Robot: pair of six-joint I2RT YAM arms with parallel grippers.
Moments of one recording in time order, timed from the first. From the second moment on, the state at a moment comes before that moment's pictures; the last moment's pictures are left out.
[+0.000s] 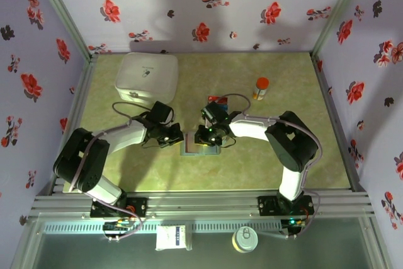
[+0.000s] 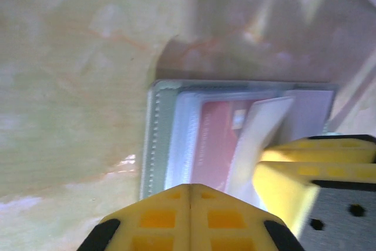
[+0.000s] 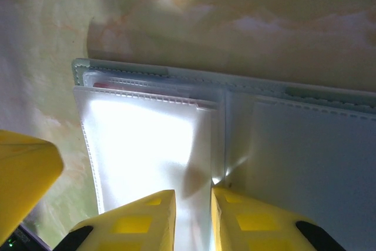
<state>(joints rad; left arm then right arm) -0.58 1.54 0.79 -0.32 0.36 -0.81 0.78 1.82 1.02 -0.31 -0.38 0.82</state>
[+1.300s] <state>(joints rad) -0.63 1.62 0.79 -0.13 0.43 -0.95 0.78 1.72 0.99 -0.30 -0.37 0.82</state>
